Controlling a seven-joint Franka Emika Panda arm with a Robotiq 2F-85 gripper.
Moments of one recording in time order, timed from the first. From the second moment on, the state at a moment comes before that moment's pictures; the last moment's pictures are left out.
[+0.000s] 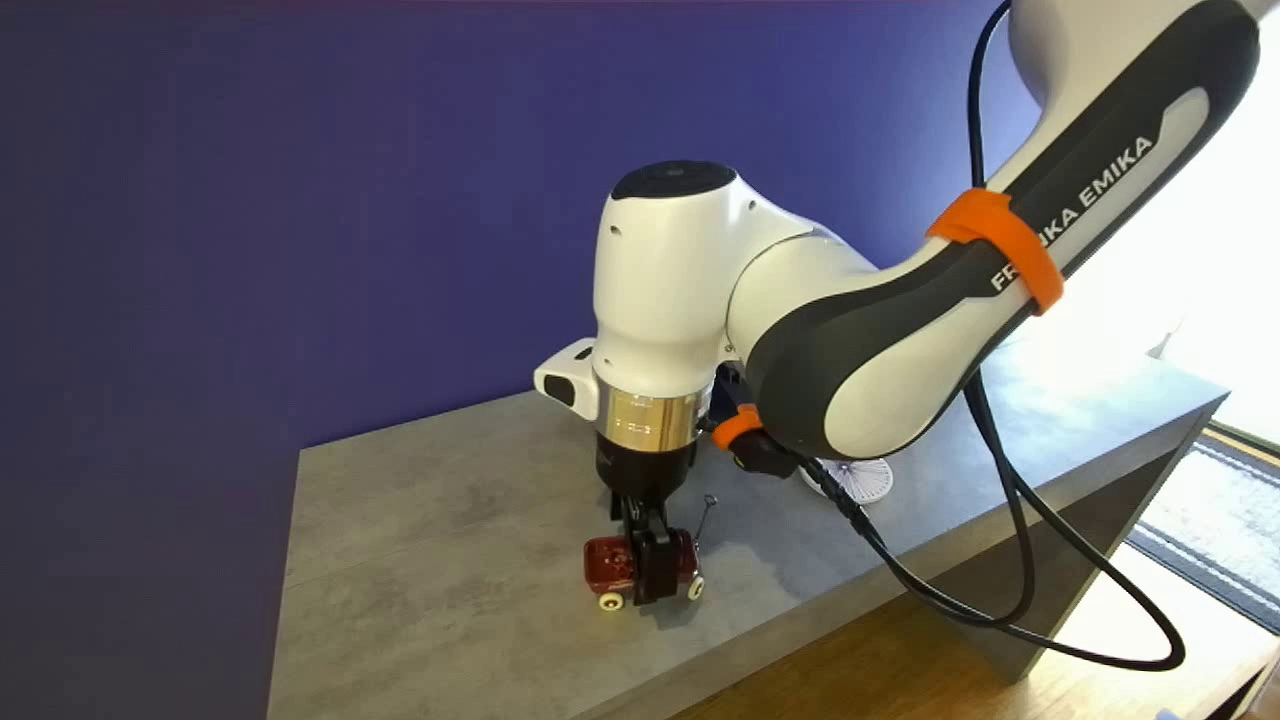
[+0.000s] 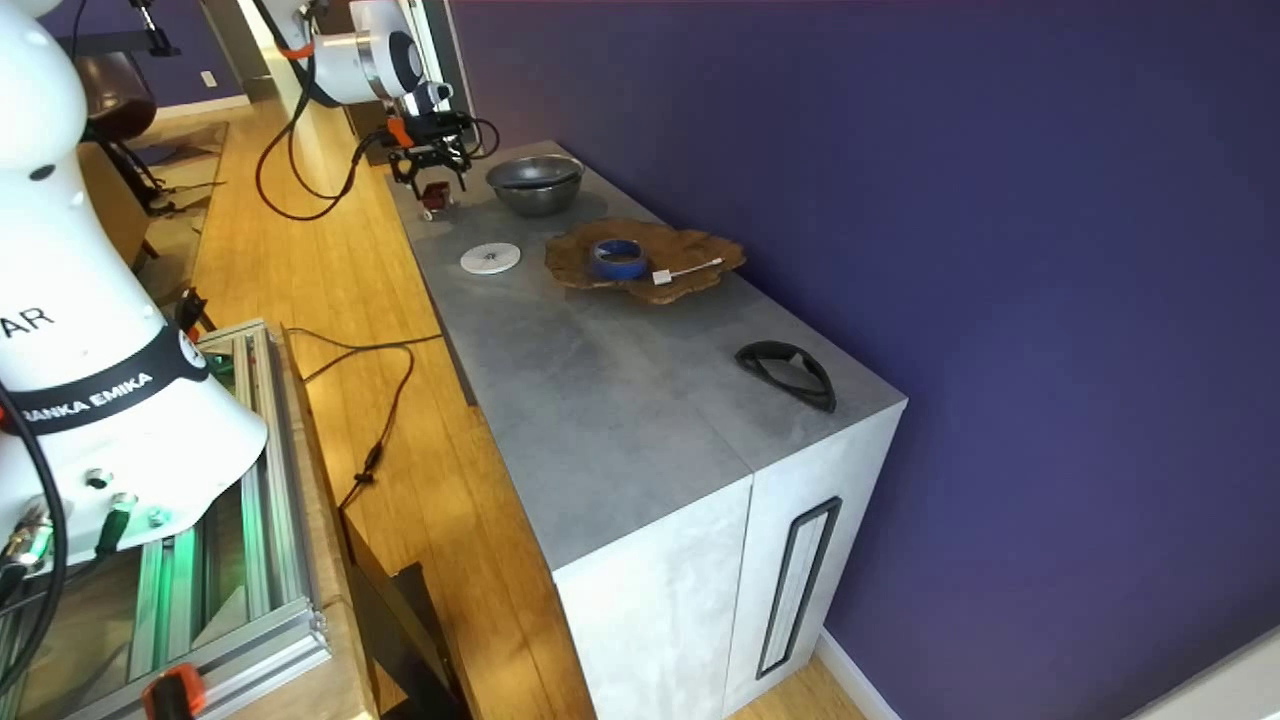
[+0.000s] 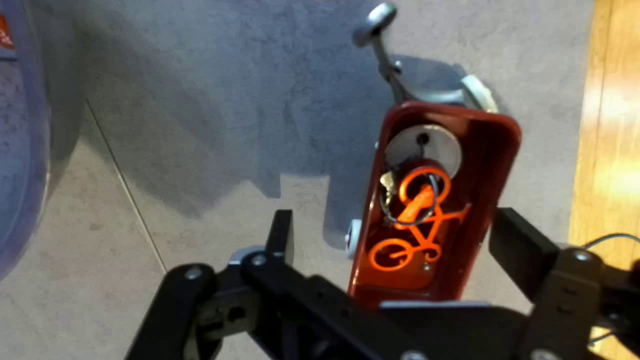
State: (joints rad) arm 0.78 0.97 0.22 -1.41 -0.35 2.46 -0.13
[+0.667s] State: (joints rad) arm 0.78 0.97 0.24 -1.38 -0.33 2.41 -0.14
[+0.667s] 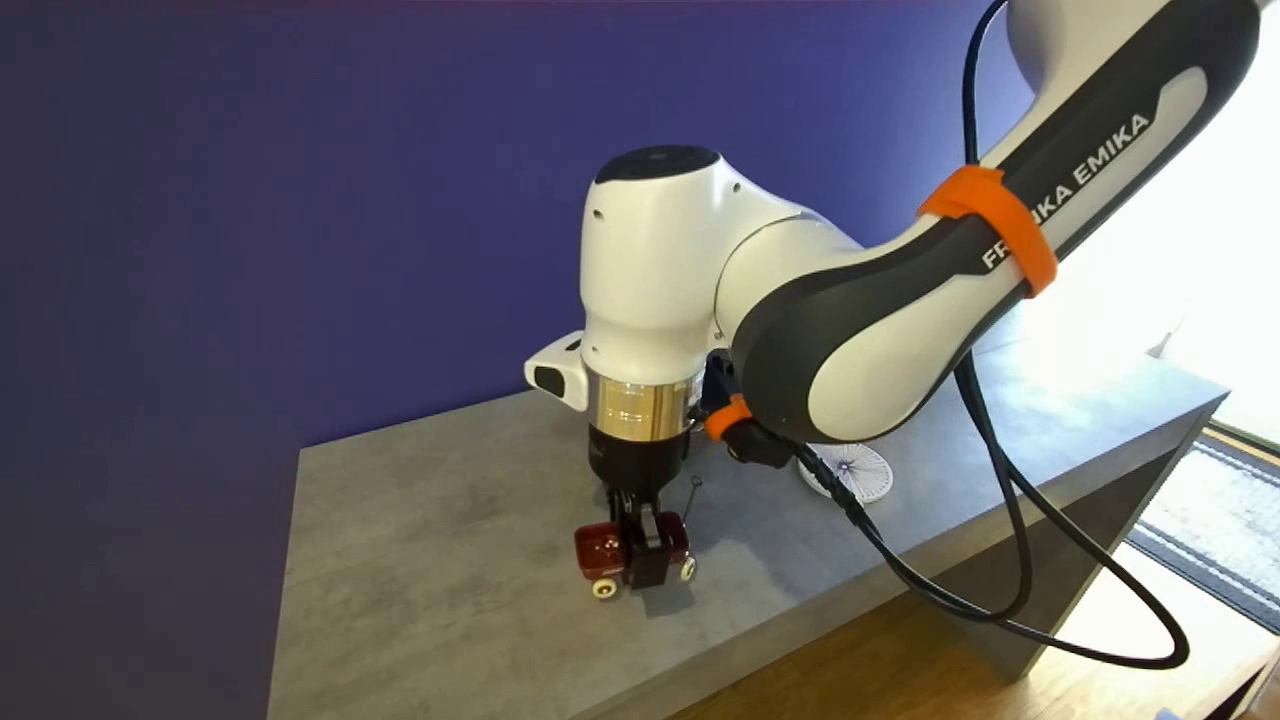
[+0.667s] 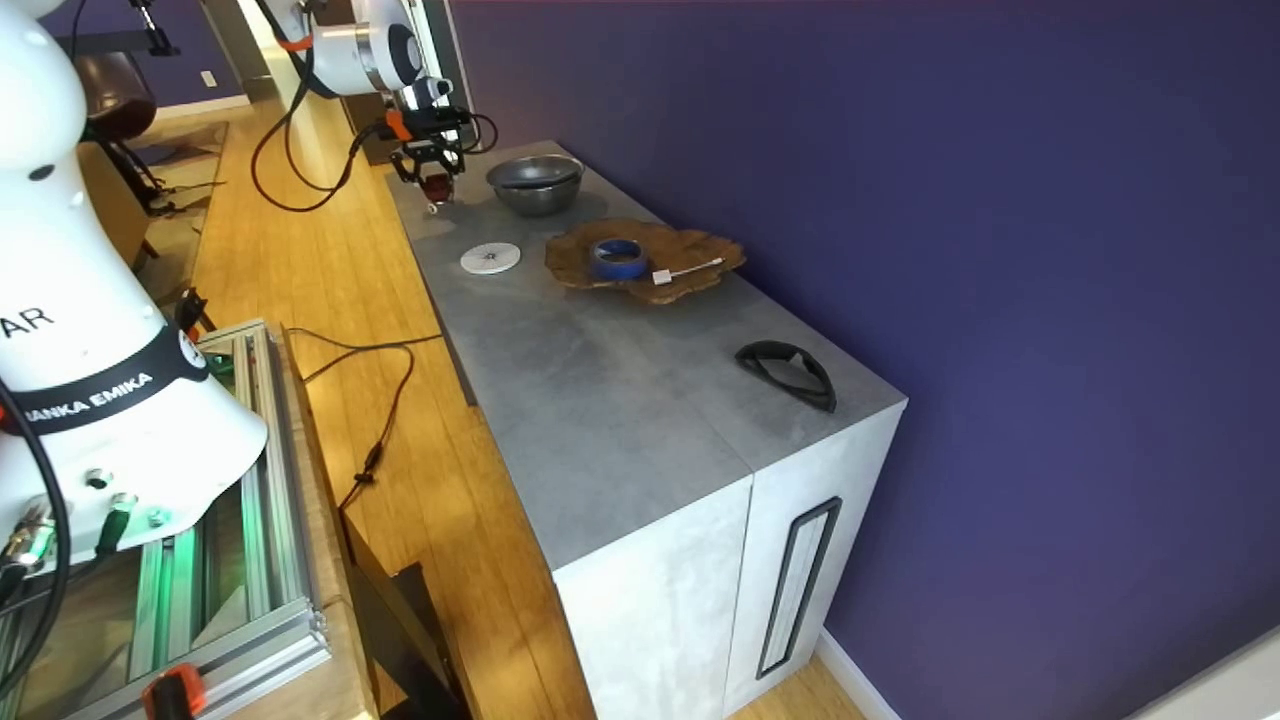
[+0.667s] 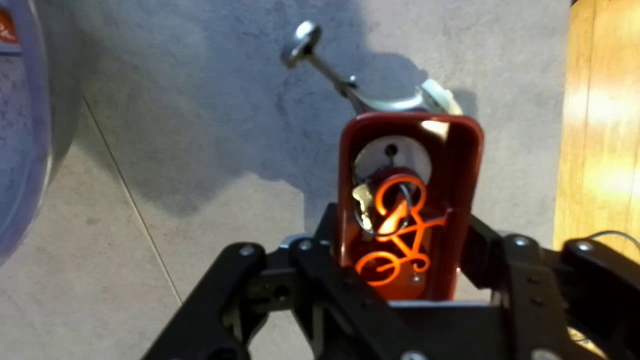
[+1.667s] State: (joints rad) arm 0.63 0.68 0.26 -1.57 -0.31 2.24 -0.16
